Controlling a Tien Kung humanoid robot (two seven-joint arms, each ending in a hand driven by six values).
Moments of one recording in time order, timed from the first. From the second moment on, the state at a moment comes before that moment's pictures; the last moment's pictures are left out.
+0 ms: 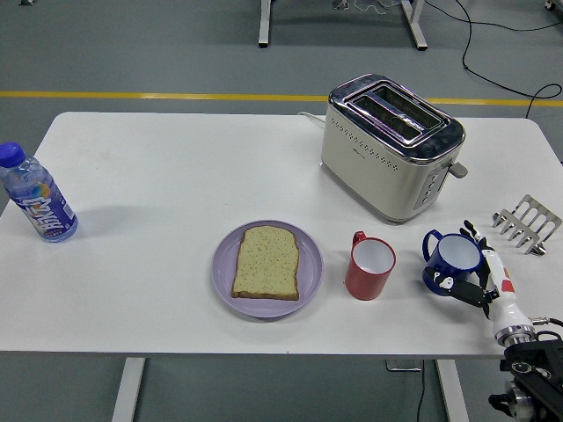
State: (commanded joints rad) left arm -0.19 0.04 -0.50 -0.25 -0.19 0.23 0.02; right arm 0.20 -0.23 0.96 0.93 -0.97 -0.34 0.48
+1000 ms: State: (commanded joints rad) left arm -0.18 0.03 -0.51 -0.25 -0.18 0.23 0.03; right arm 0.12 -0.25 1.08 1.10 -1.08 -0.37 0.46
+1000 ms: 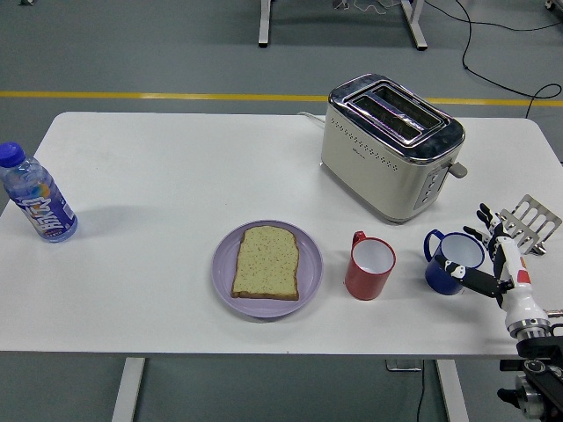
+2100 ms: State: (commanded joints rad) left arm -0.18 0.03 -0.50 -0.25 -0.20 0.23 0.01; right arm 0.10 -0.28 1.36 1.45 -0.88 -0.26 0.29
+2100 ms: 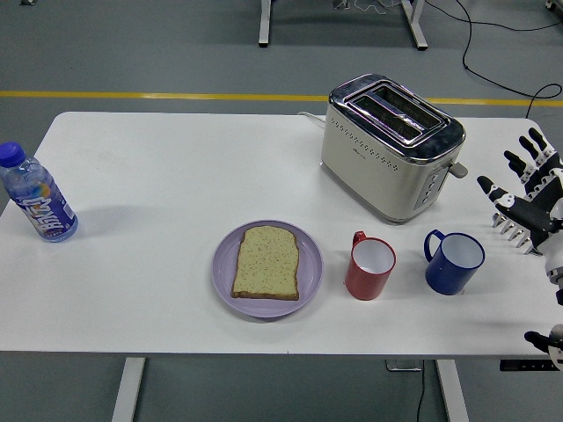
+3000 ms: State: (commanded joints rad) left arm -0.18 0.03 -0.50 -0.25 -0.20 0.22 0.01; right arm 0.08 -0.31 1.59 1.43 -0.70 -0.04 0.06
